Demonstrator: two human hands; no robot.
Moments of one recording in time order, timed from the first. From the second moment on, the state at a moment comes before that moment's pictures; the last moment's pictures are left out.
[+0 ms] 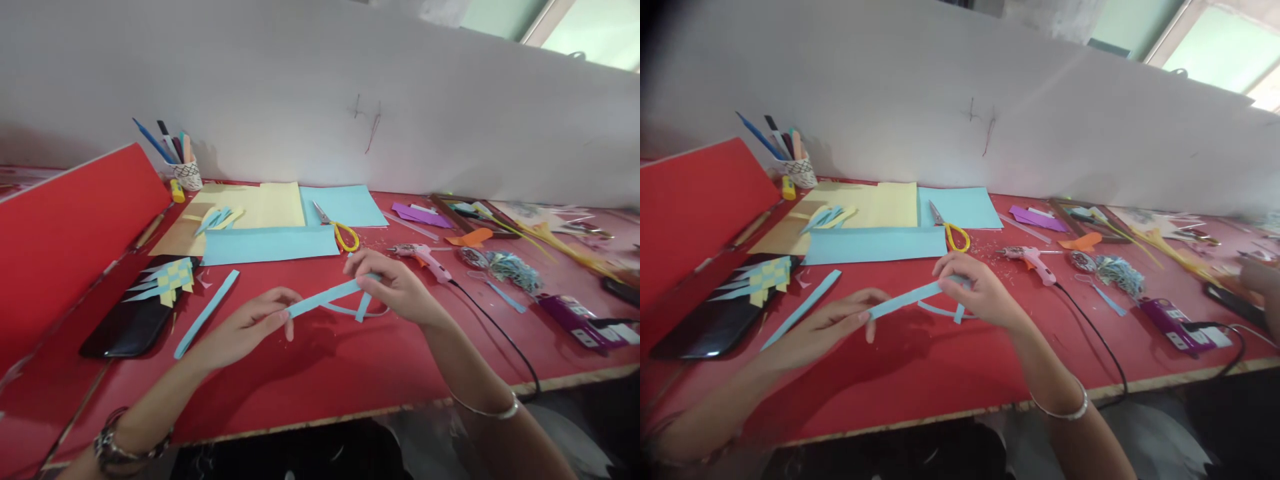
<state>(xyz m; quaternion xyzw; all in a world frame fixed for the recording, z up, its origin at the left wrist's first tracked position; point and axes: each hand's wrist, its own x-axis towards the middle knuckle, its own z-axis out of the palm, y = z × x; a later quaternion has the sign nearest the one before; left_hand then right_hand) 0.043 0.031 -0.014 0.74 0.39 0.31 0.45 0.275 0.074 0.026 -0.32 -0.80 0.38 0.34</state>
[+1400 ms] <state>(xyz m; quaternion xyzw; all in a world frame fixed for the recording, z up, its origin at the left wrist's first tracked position) 0.093 0.058 -0.038 0.60 0.32 0.33 0.65 0.239 0.094 0.003 -0.25 -0.31 0.70 0.59</state>
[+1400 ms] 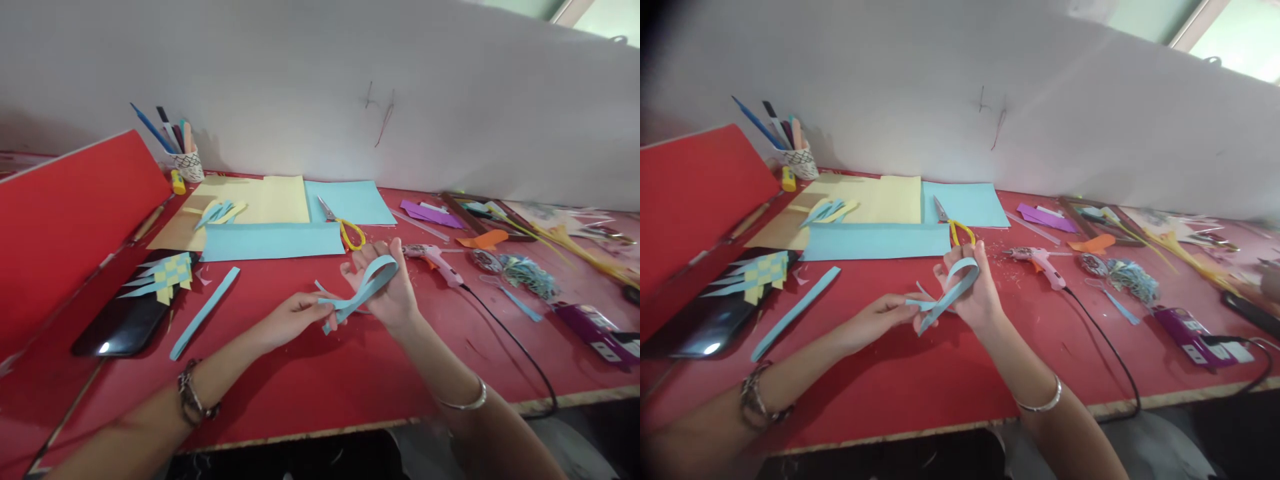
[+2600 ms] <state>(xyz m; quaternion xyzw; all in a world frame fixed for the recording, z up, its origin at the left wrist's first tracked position) 0.060 0.062 -0.031 0.81 0.36 0.32 0.33 0.238 0.079 -0.025 -0.34 -0.86 0.29 0.24</state>
